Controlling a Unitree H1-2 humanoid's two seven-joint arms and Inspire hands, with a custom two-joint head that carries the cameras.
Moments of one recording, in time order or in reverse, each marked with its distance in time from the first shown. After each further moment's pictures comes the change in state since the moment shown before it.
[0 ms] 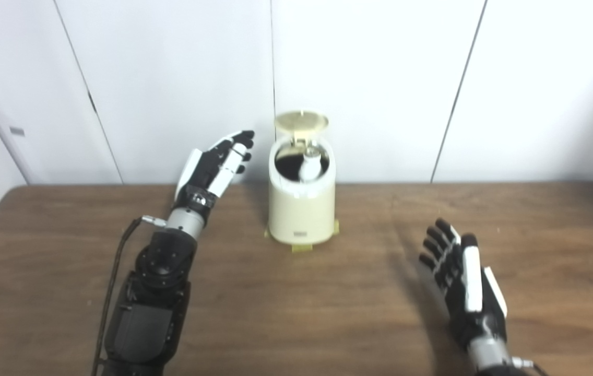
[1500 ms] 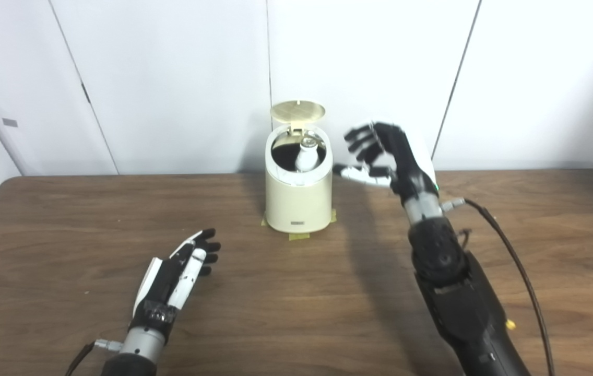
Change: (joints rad) left arm 0.536 0.006 0.023 -0.370 -0.006 0.076 -0.036; right arm -0.463 -0.125 0.208 0.273 -0.511 -0.022 -0.073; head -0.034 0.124
